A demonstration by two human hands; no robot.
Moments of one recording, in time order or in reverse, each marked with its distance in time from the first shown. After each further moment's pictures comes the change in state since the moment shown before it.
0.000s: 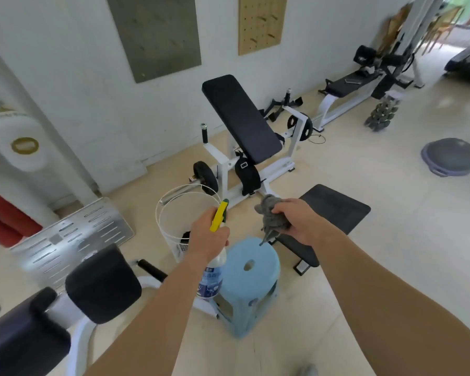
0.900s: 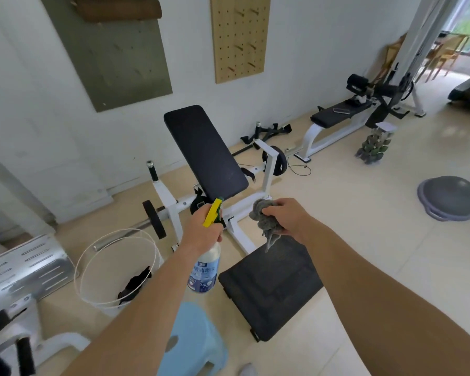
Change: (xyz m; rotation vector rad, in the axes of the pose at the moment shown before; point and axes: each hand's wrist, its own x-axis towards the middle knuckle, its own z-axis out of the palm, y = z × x) left_hand 0.231 0.215 0.283 -0.034 0.000 -0.019; right_hand 0.229 -0.193 -0.316 -0.383 0.025 -0.193
